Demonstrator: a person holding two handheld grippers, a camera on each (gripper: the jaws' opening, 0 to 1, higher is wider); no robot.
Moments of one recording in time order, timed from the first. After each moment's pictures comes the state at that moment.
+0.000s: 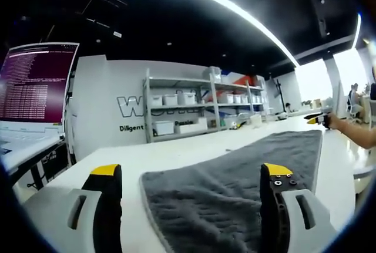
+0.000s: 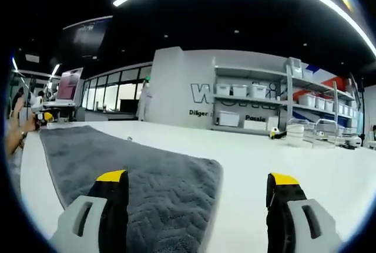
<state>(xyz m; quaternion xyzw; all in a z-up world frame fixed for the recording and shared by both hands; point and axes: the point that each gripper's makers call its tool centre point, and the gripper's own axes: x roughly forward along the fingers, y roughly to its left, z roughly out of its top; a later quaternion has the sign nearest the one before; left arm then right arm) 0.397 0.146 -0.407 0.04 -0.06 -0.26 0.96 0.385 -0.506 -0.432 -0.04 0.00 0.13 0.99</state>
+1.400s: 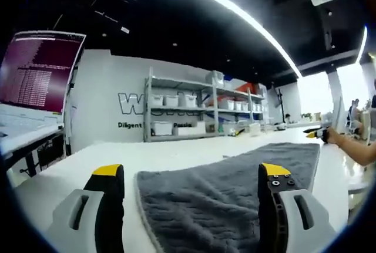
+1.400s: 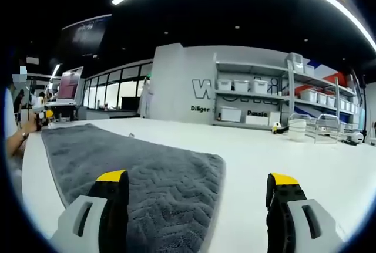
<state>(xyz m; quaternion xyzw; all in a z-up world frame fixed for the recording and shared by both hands) 0.398 0.146 -0.398 -0.06 -0.08 -0.26 0.96 0.389 -0.507 -0.446 -0.04 0.03 0.14 0.99</state>
